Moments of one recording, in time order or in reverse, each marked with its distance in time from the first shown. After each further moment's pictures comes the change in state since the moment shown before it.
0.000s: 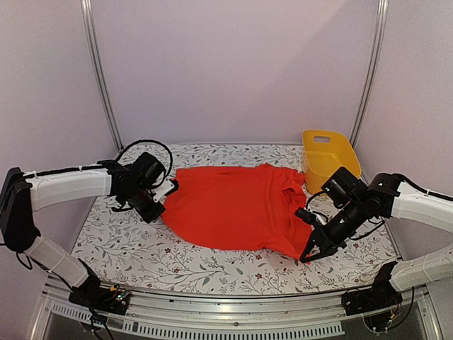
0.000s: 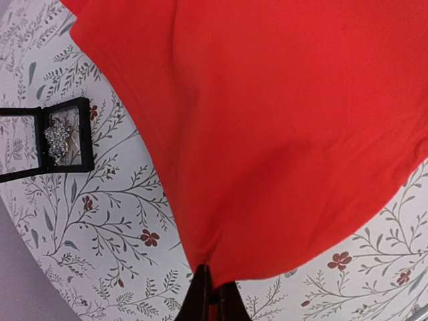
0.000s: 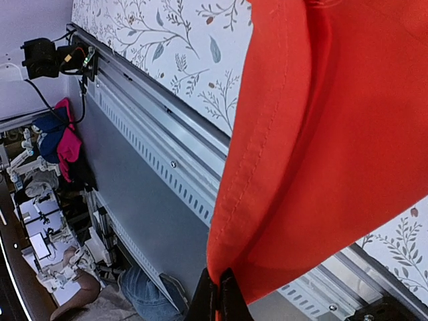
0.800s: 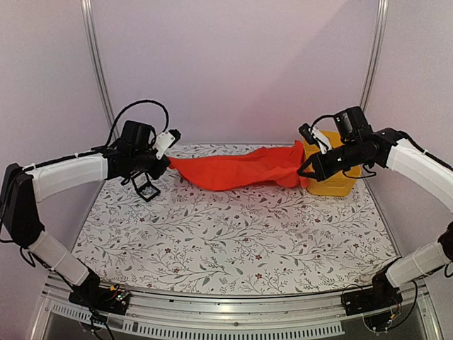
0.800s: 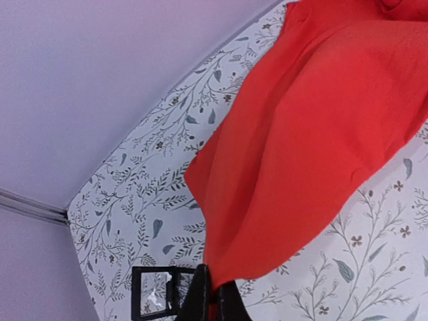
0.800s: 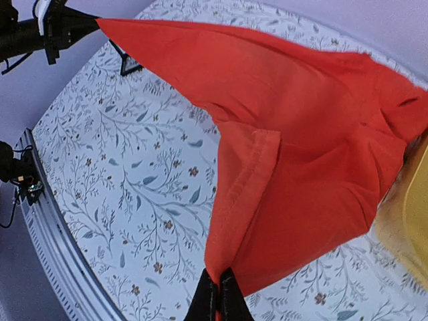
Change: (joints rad) left arm 0.154 0.053 0.159 0.504 0.033 0.241; right arm -0.325 0.224 0.451 0.231 0.256 -0.521
